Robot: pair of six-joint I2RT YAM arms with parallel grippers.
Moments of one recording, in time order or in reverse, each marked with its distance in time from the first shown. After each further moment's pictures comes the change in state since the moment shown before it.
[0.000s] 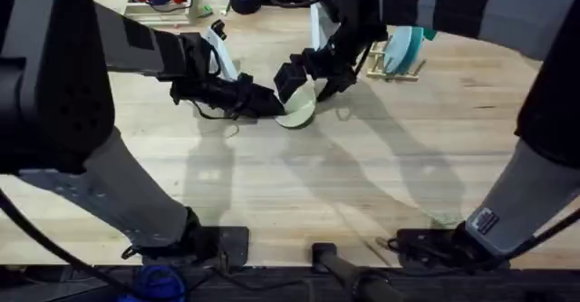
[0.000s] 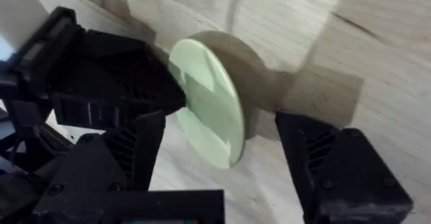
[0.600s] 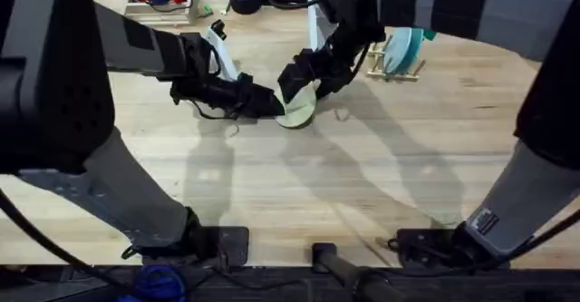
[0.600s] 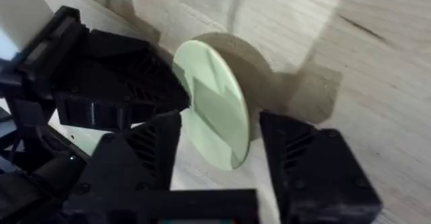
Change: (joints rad) left arm 0.000 0.000 0.000 0.000 0.000 0.000; right arm 0.009 0.000 0.000 0.008 0.000 0.000
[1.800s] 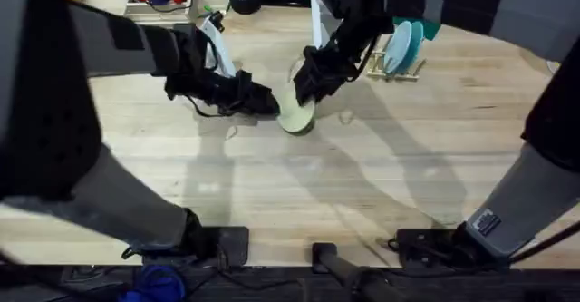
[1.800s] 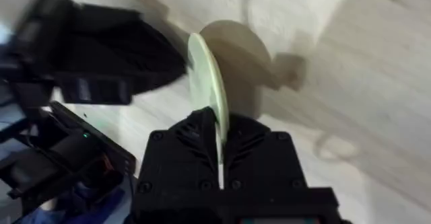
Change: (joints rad) left arm -0.006 -0.095 0.000 -0.039 -0.109 0.004; right arm -0.005 -0.022 0.044 -0.144 -0.013 -0.003
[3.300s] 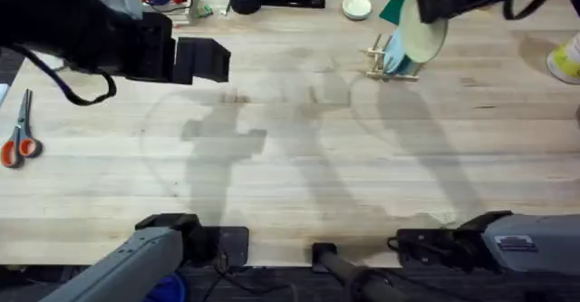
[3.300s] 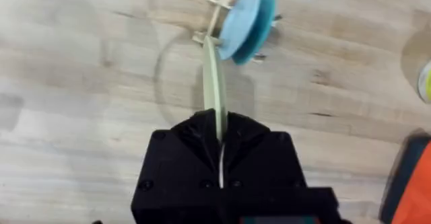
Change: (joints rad) left arm 0.000 -0.646 0.427 -0.698 -0.722 0.053; right arm -0.114 -0.456 0.217 -0.369 0.706 -0.078
